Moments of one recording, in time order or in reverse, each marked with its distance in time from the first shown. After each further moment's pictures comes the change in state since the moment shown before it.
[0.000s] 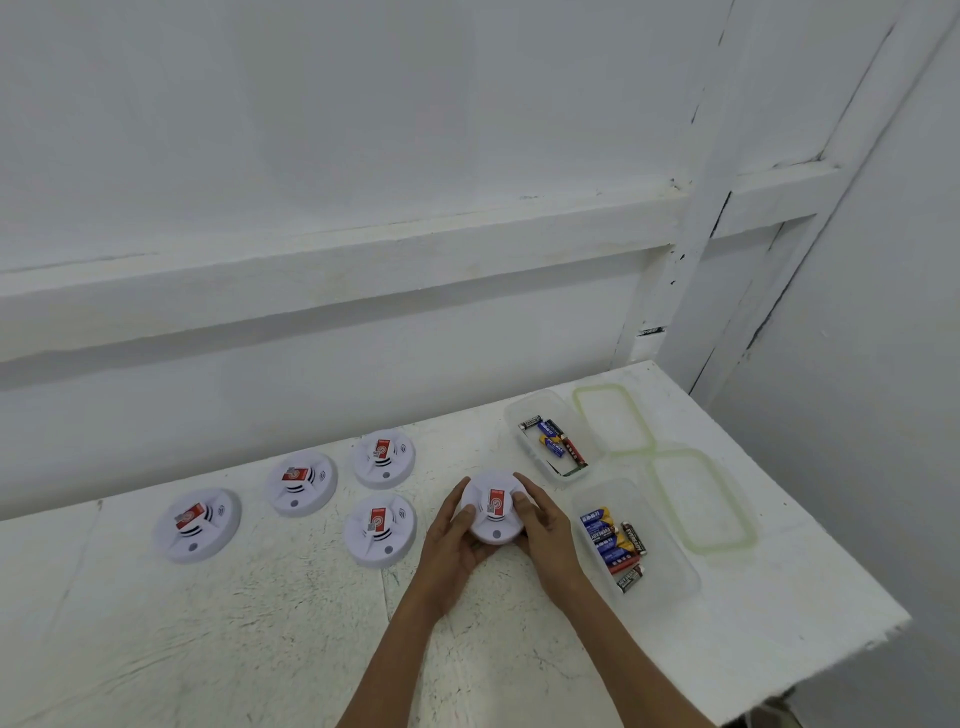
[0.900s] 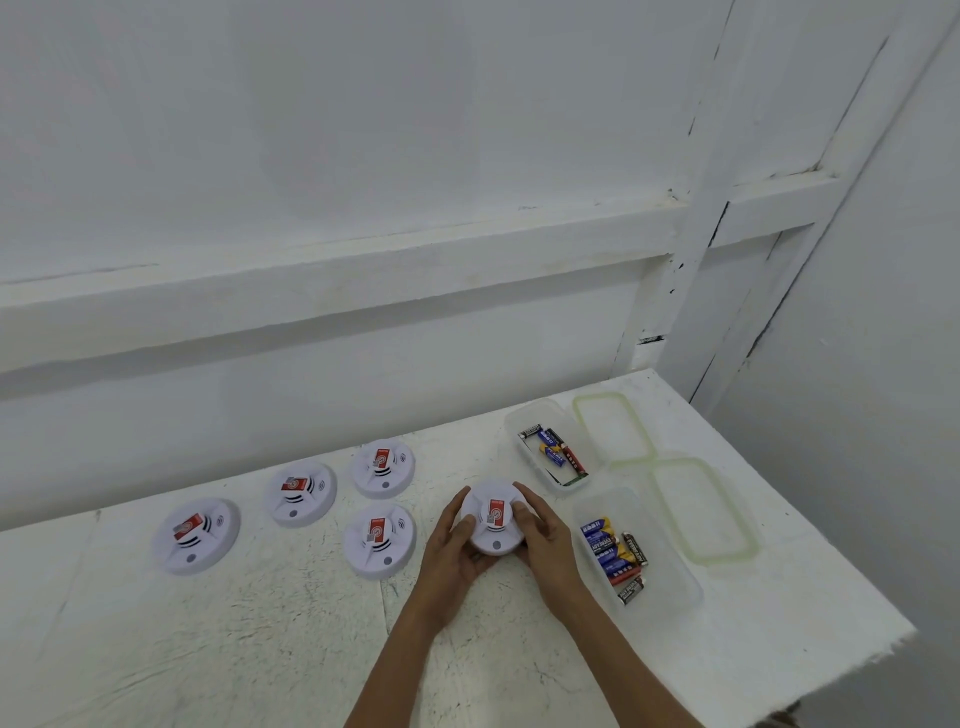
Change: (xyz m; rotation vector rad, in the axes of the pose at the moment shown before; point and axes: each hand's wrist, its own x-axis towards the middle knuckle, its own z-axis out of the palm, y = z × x) left_hand -0.002 0.001 0.001 0.005 -0.005 0.004; right_hand 0.001 0.002 0.000 0.005 0.002 -0.010
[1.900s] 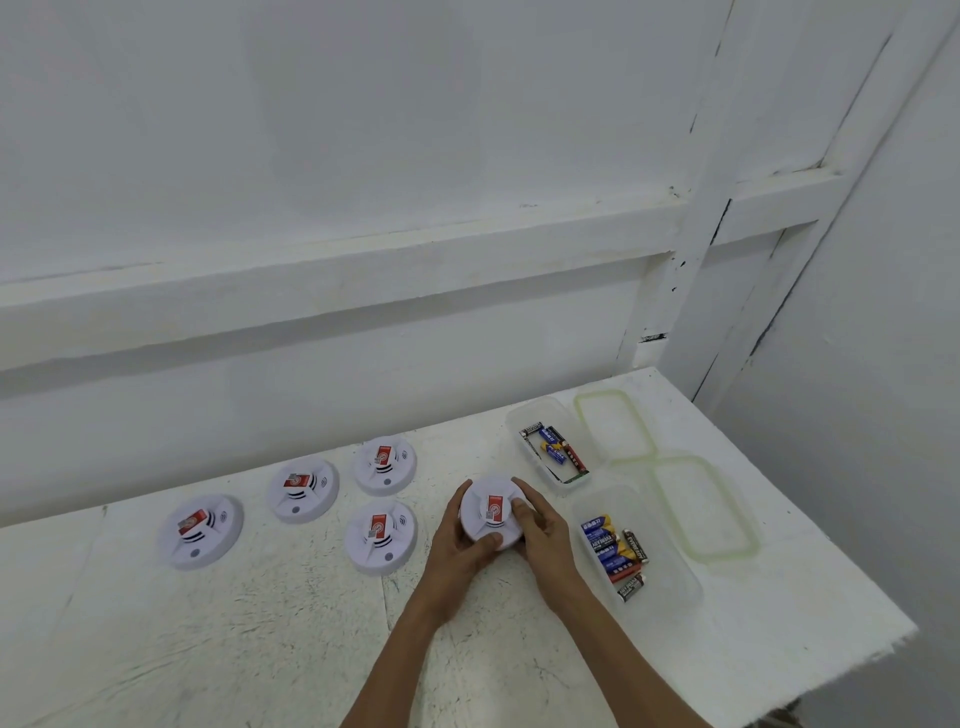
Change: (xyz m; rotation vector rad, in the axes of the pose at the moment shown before) left_hand -0.001 -0.003 -0.006 0.458 -0.083 0.147; right_hand 0.005 0.004 0.005 -0.029 0.016 0.008
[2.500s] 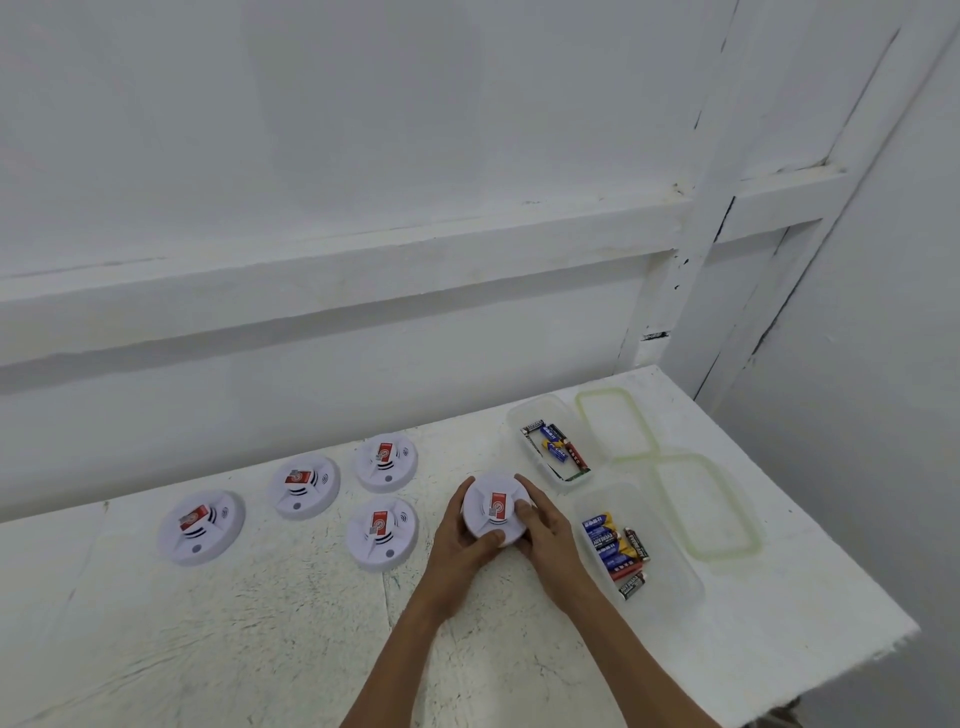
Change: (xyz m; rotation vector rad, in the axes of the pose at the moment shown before) left_hand -0.003 0.005 0.002 0.081 0.024 0.014; right_hand 0.000 -0.001 -0.009 -0.002 -0.081 0.020
